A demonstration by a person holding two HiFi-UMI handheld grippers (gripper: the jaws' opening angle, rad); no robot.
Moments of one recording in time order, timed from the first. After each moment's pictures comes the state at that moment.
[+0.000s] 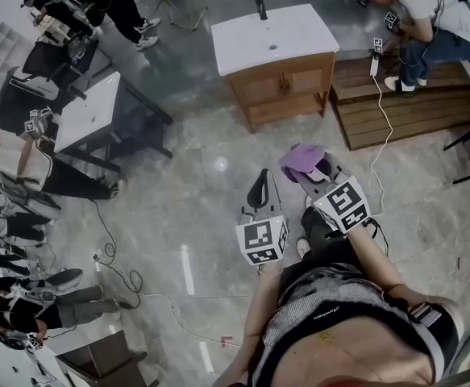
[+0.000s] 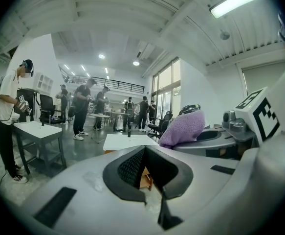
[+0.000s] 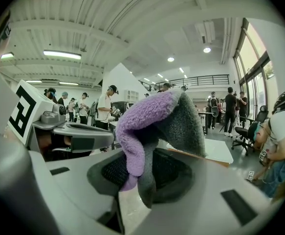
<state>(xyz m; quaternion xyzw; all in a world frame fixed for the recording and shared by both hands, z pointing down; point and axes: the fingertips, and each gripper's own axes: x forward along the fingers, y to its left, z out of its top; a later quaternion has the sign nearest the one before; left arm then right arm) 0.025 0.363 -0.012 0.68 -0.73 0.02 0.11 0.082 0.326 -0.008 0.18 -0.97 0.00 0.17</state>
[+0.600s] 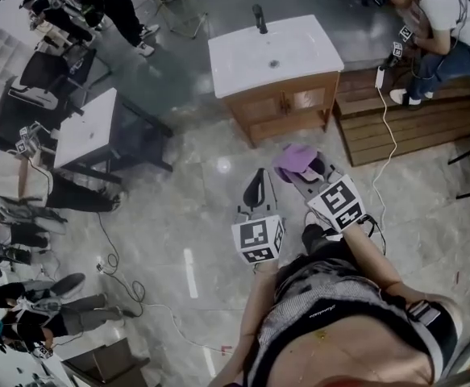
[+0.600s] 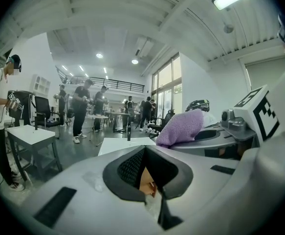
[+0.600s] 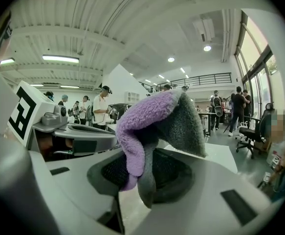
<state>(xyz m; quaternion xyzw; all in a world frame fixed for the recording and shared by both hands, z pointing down) 0.002 0.237 -0.019 0.67 -0.73 0.04 0.10 0.050 0.203 -0.019 0.16 -0.97 0.01 0.15</state>
